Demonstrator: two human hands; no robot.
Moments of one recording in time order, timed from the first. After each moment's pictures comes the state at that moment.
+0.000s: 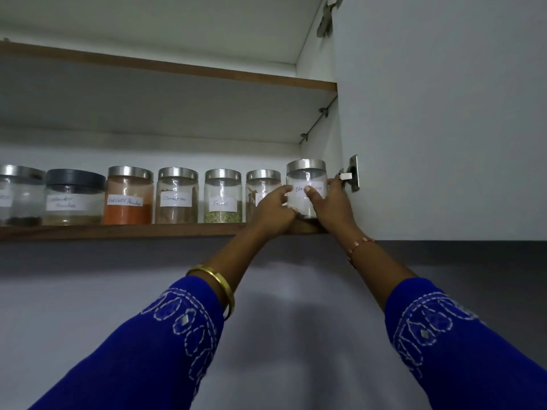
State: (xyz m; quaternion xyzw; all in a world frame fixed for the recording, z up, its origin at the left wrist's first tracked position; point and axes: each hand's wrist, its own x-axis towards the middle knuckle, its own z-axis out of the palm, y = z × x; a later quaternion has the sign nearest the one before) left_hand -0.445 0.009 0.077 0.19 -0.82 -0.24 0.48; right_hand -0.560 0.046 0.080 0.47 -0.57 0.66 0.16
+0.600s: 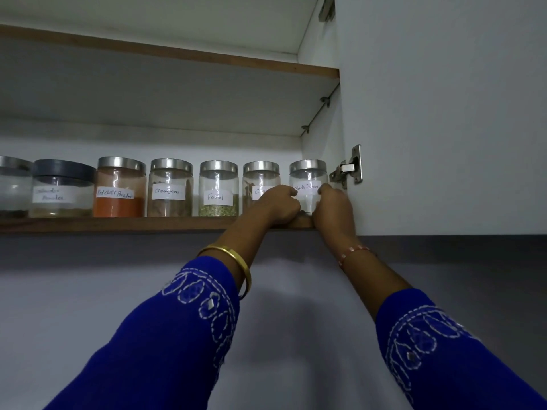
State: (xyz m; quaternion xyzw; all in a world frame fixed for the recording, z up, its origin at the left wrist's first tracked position) left_hand -0.461 0.003 0.094 0.28 -0.88 -0.10 0.36; right_hand -0.570 0.031 0.066 0.45 -0.68 0.50 0.31
